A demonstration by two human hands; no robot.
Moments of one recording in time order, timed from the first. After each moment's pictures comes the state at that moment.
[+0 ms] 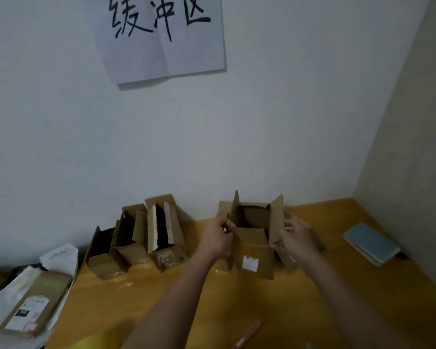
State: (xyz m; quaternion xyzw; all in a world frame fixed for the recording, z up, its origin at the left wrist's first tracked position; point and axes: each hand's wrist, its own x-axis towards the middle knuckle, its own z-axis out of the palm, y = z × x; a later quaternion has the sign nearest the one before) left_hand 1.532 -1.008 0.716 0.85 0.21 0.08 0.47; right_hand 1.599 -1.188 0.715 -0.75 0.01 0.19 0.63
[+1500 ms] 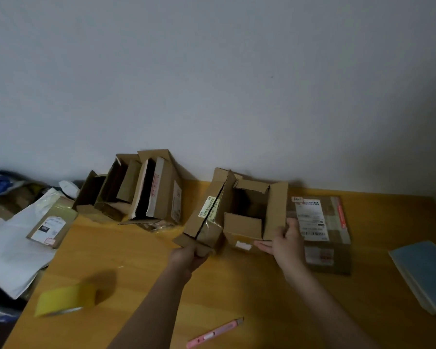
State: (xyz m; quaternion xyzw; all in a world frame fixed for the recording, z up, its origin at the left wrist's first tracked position) left_hand 1.563 -0.987 0.557 0.34 0.63 0.12 0.68; right_hand 1.708 -1.154 0.591 -0.75 0.01 0.33 0.58
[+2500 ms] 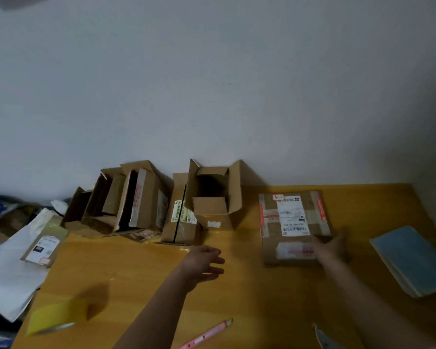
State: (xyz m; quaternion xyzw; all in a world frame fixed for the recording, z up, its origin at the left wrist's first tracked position) left_hand 1.598 -1.042 0.596 0.58 0.51 -0.14 0.62; right_hand 1.800 -1.261 0.505 -0.86 0.20 0.23 0.41
